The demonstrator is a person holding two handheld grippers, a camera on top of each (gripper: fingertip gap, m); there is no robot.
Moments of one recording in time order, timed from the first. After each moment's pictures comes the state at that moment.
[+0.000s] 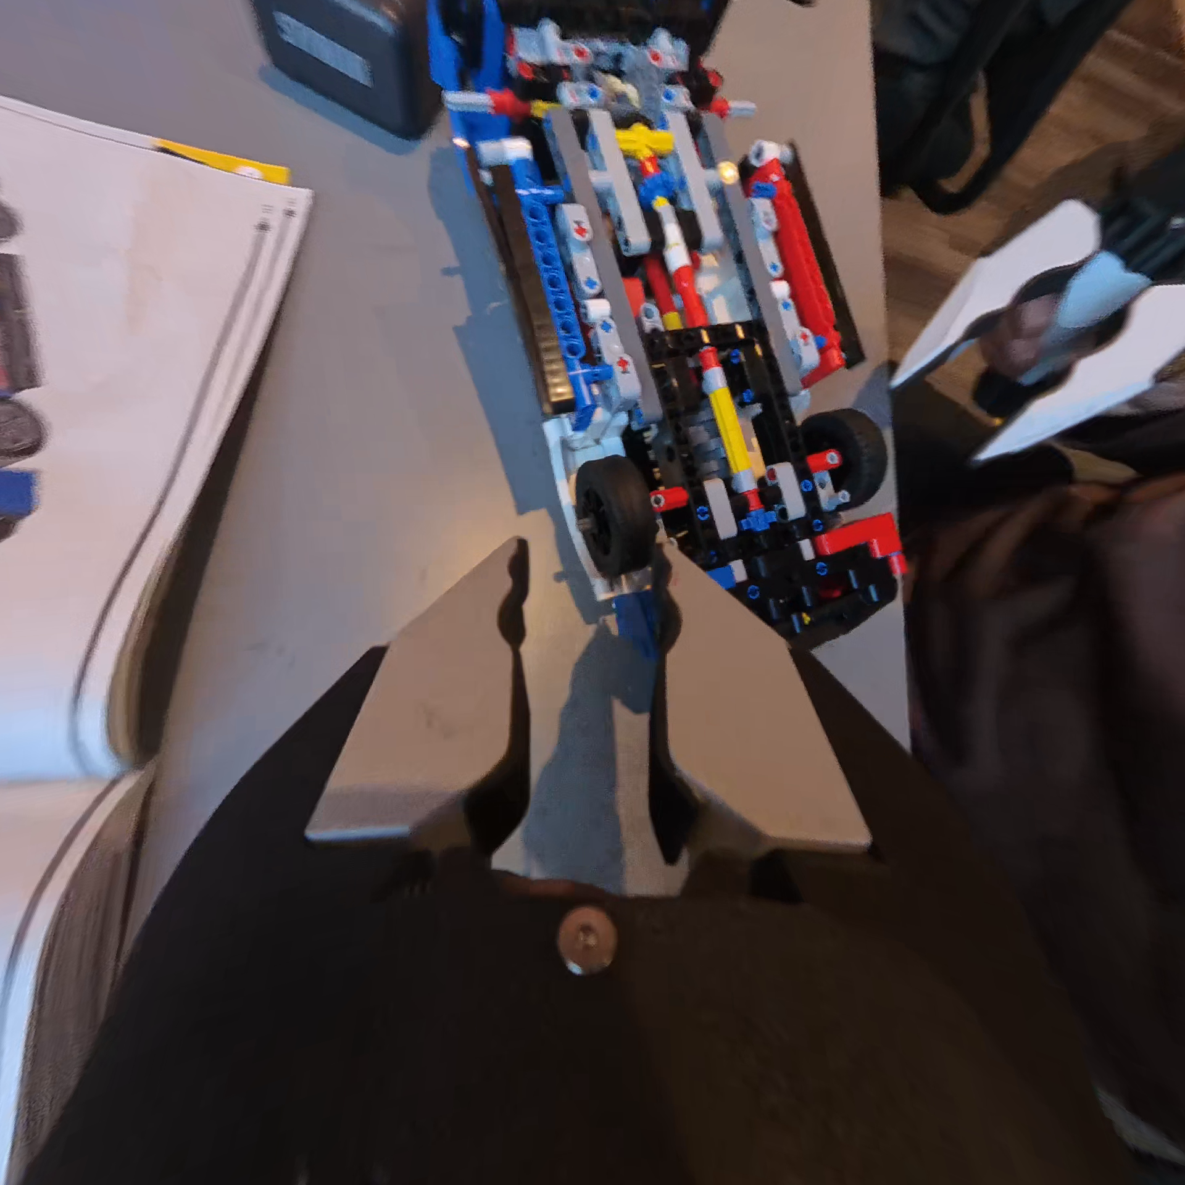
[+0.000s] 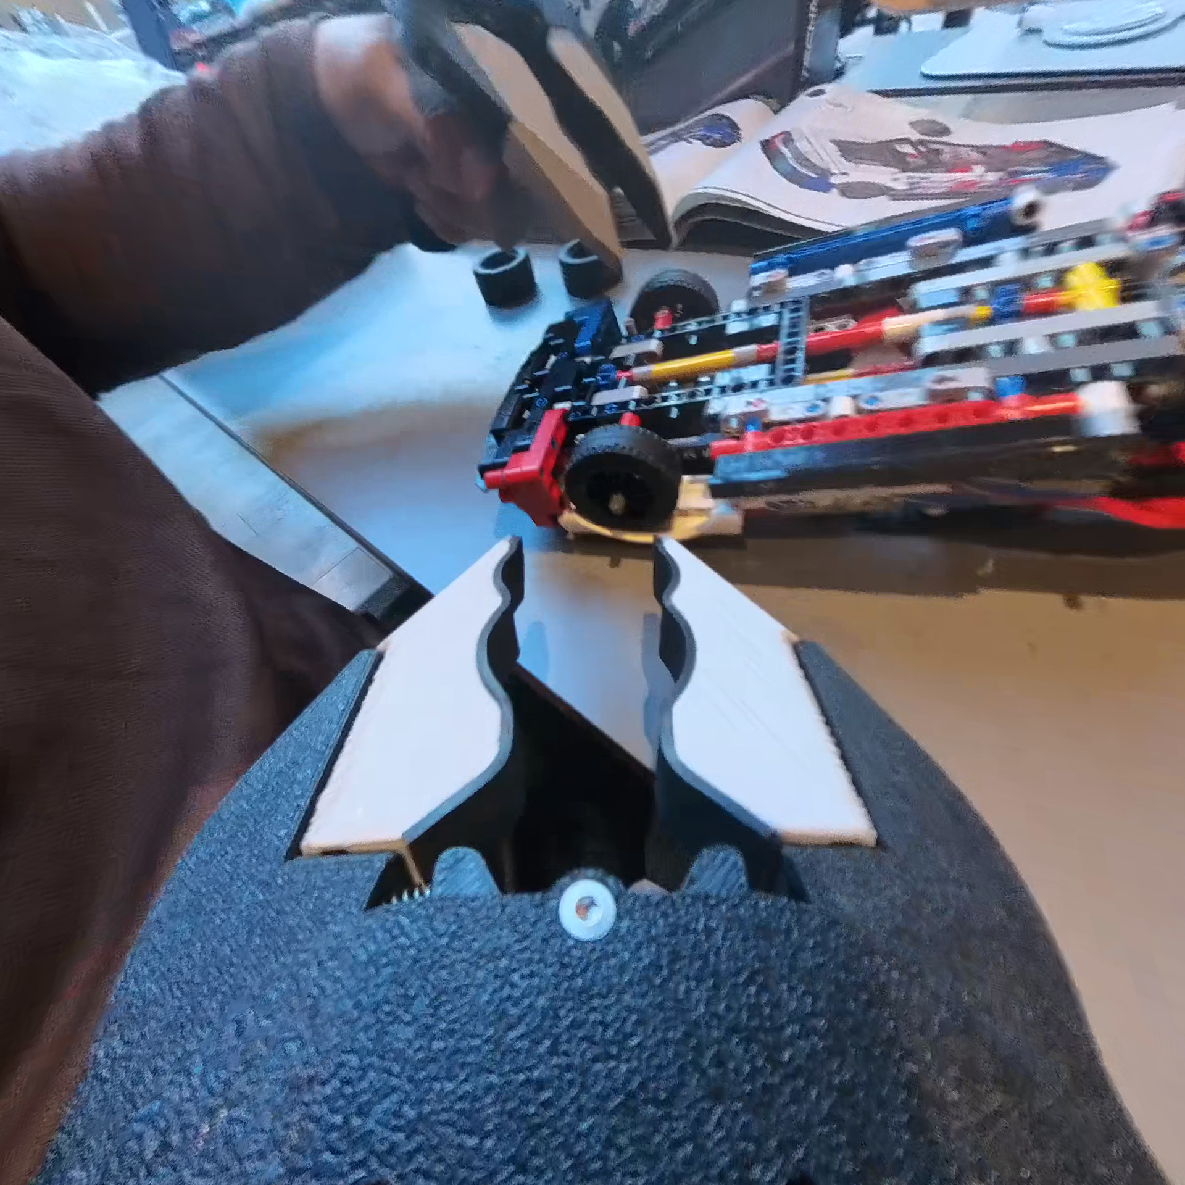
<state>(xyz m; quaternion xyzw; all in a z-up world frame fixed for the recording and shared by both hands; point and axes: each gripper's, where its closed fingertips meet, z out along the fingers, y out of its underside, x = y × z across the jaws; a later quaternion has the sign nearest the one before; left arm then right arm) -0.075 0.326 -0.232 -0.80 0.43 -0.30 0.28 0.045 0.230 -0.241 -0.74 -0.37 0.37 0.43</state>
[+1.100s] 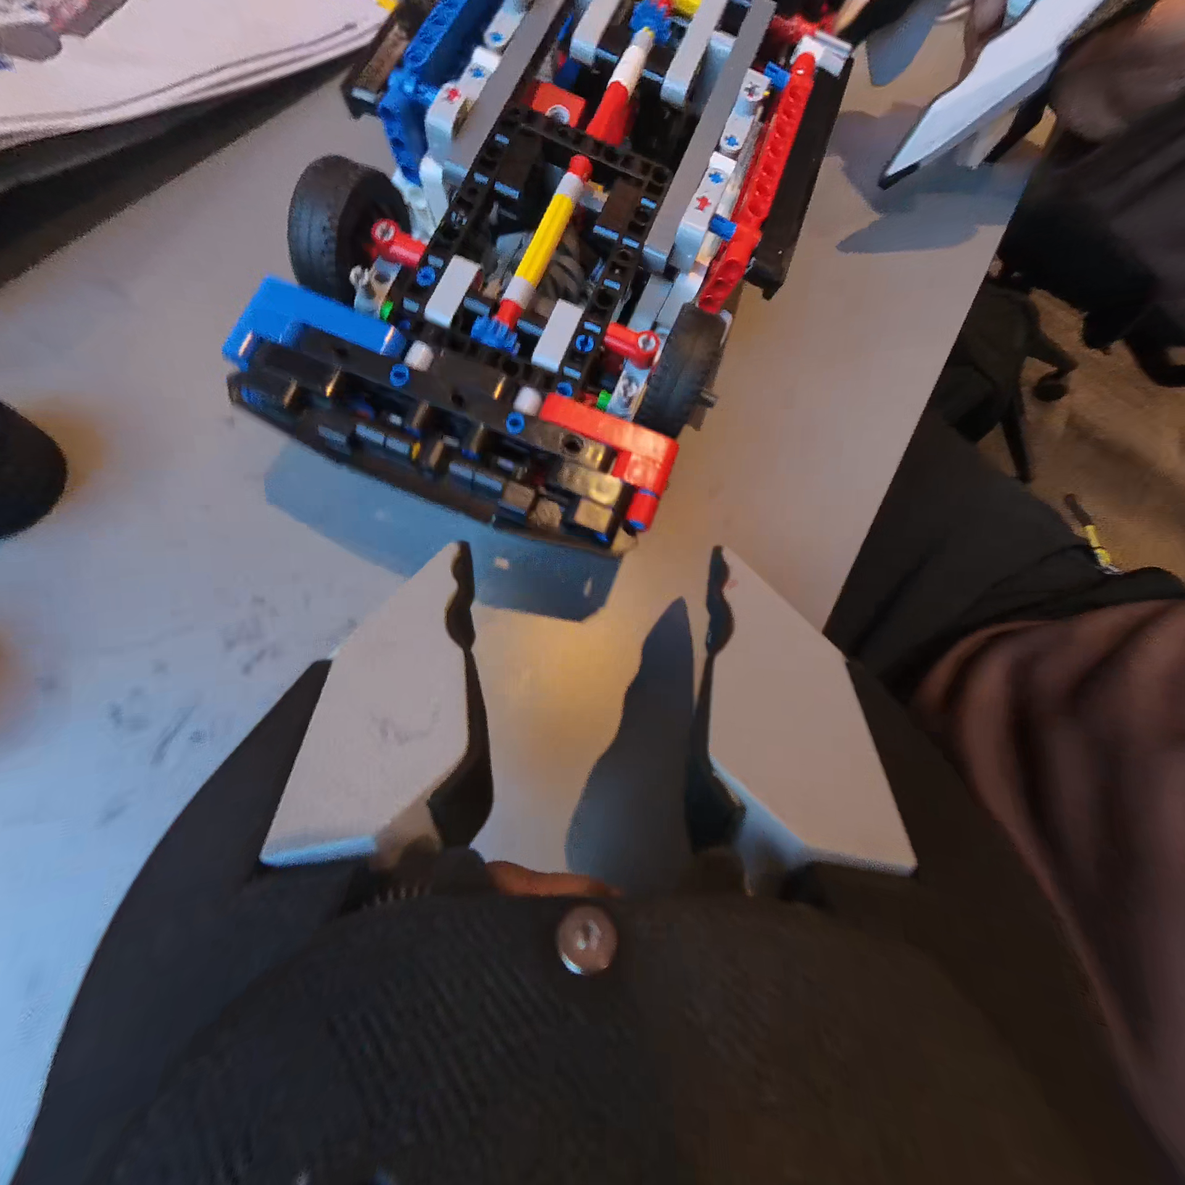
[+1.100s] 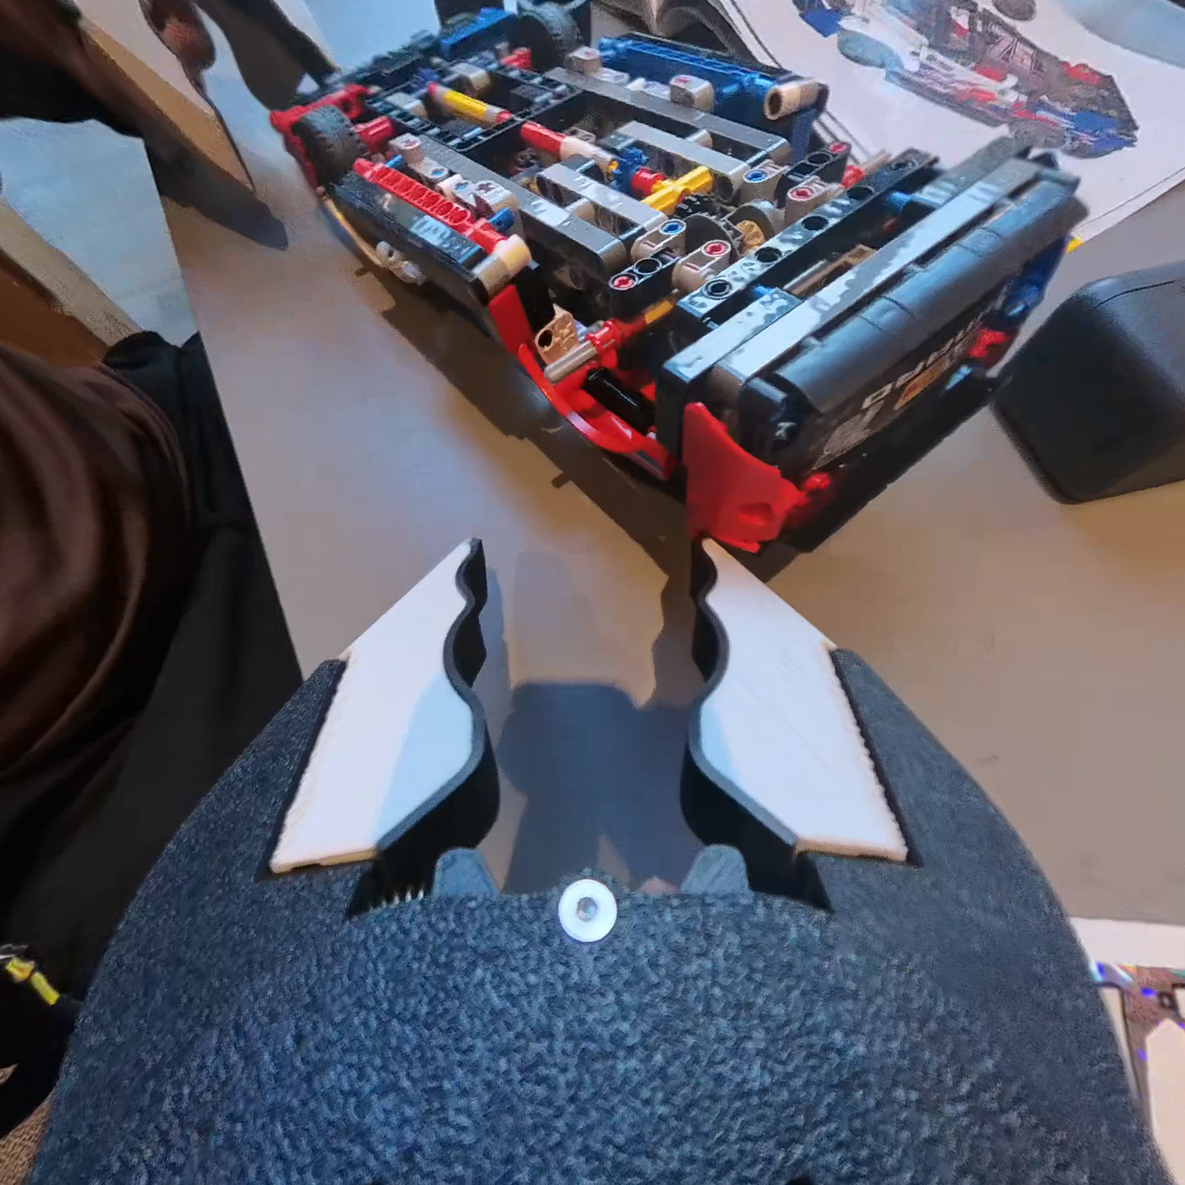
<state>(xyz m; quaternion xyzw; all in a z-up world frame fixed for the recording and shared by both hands) -0.072 0.231 -0.272 -0.86 0.25 -0.21 0.39 0.138 0.332 -0.271 -0.67 -0.58 0.32 0.33</state>
